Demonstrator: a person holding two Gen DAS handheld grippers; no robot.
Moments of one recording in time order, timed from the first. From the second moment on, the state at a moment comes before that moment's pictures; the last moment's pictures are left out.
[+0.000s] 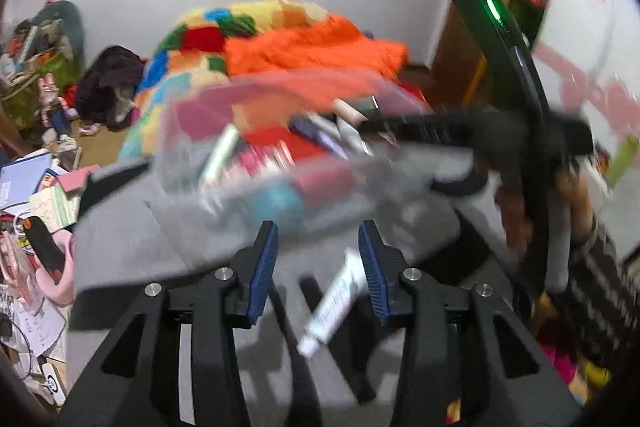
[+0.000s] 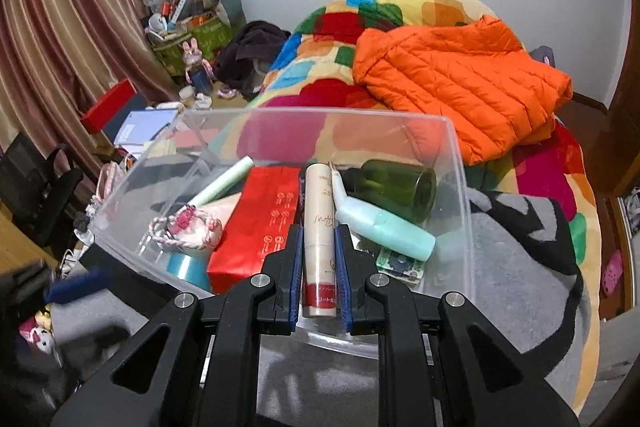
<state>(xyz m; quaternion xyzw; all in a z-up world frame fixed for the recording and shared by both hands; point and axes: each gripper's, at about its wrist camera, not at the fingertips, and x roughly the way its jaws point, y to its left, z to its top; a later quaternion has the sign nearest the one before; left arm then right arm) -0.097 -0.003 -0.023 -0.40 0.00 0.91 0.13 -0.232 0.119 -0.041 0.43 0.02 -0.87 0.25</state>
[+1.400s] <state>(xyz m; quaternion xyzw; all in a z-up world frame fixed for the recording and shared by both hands) -0.146 0.001 0.020 -0.36 -0.03 0.93 0.11 -0.162 0.160 0.007 0.36 -0.03 -0.89 0.28</state>
